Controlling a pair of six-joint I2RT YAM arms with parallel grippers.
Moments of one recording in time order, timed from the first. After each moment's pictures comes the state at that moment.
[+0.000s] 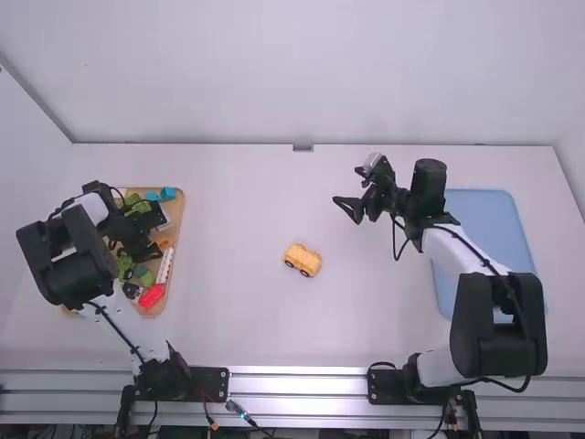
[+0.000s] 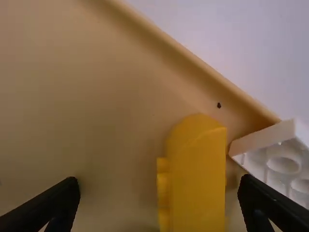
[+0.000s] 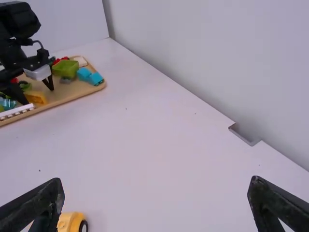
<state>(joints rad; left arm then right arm) 0.57 2.06 1.33 -0.80 0.27 1.48 0.05 1.59 0.88 0.24 -0.93 -0.37</state>
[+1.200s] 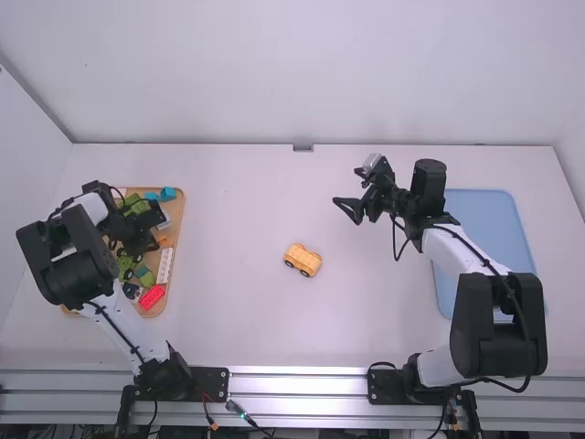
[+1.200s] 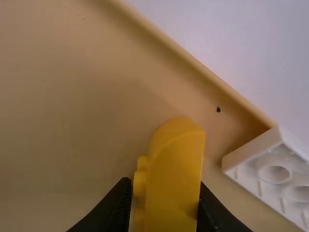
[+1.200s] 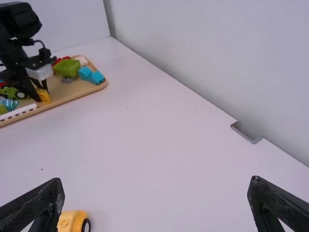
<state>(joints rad) 0.57 2.06 1.34 -0.81 0.28 1.43 0.05 1.59 0.88 0.23 -0.94 -0.37</state>
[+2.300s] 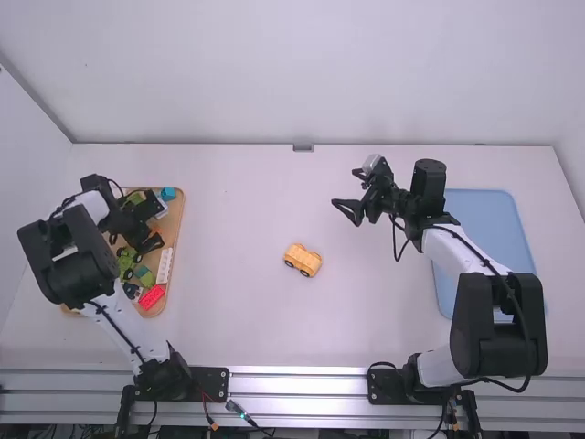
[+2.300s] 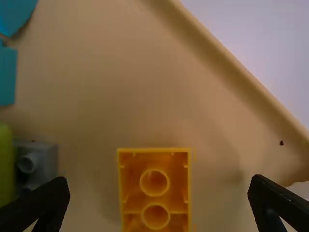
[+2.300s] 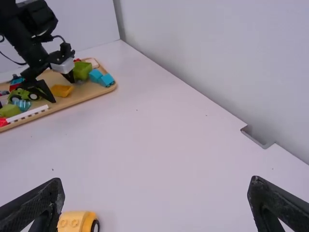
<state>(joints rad) 0.56 2.06 1.35 -0.69 0.29 1.31 0.05 1.59 0.88 0.23 -0.97 -0.37</state>
